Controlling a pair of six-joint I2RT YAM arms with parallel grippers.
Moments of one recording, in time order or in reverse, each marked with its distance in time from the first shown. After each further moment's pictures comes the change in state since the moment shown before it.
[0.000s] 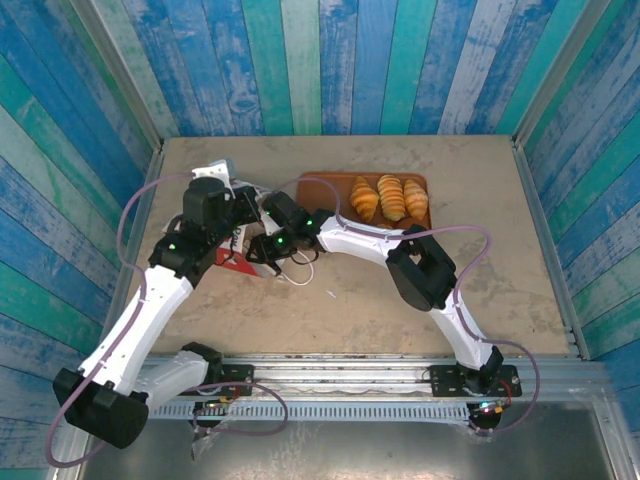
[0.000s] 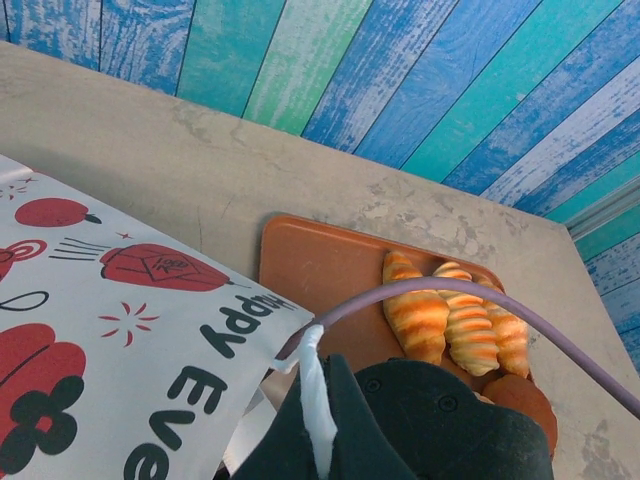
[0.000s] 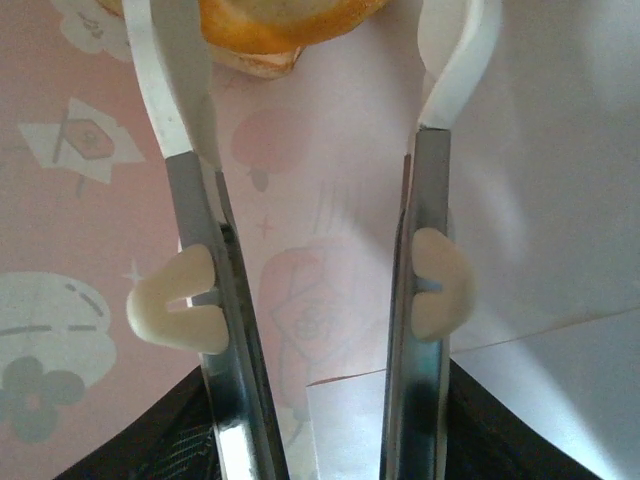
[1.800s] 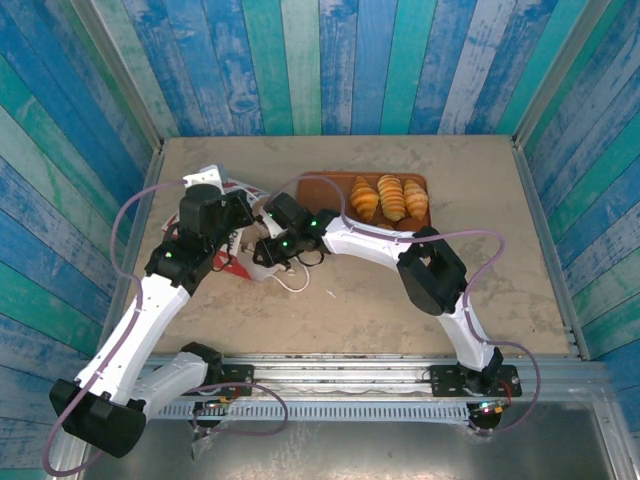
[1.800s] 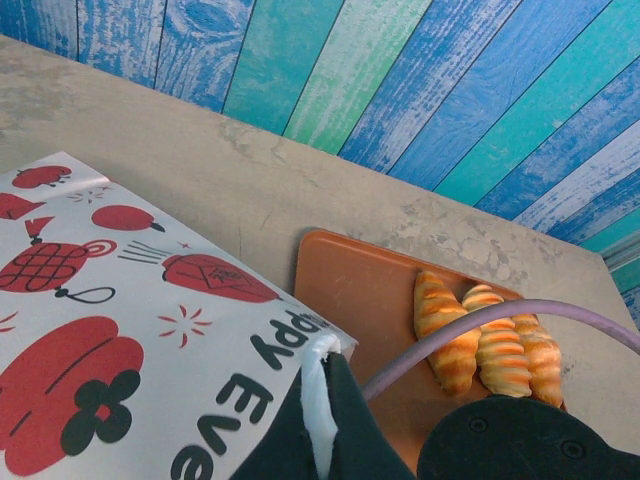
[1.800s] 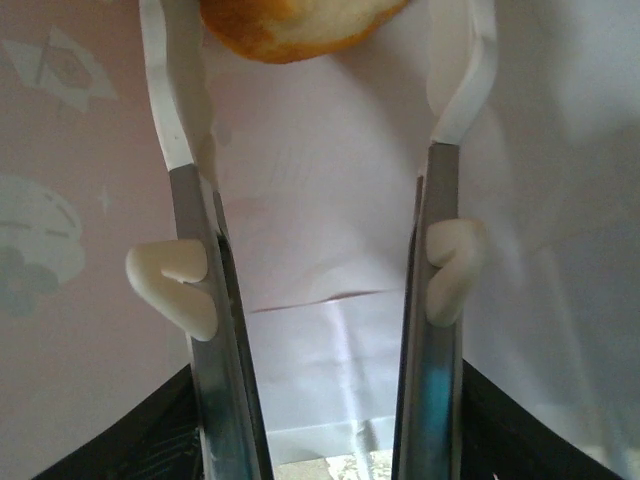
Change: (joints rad) left arm 0.000 -0.050 -0.036 -0.007 -0.091 -0.016; right arm 0.017 -0.086 -0.059 -0.072 0.098 -0.118
